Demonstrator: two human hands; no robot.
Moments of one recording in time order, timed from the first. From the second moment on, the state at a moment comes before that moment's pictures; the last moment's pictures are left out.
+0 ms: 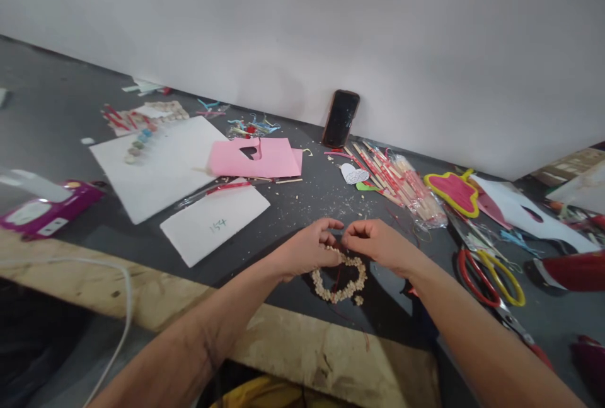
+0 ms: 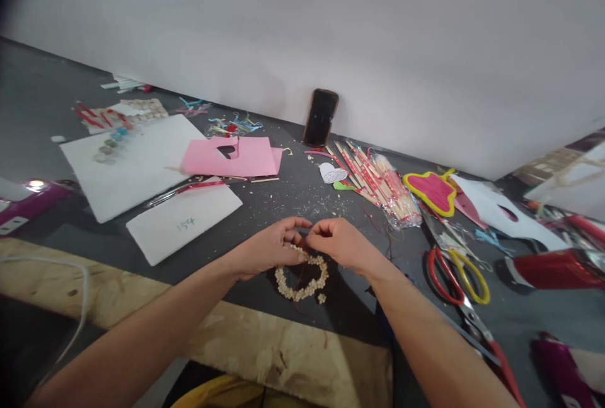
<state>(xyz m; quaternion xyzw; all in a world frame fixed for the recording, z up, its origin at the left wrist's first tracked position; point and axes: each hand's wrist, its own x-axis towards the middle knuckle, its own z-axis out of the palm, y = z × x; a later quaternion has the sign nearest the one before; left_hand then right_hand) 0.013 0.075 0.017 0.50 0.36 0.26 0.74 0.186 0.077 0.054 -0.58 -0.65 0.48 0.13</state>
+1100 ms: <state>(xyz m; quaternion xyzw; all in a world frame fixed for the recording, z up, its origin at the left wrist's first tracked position) 0.009 0.079 0.014 0.54 0.36 0.24 0.72 0.185 0.006 0.057 -0.39 -0.89 0.09 0.21</state>
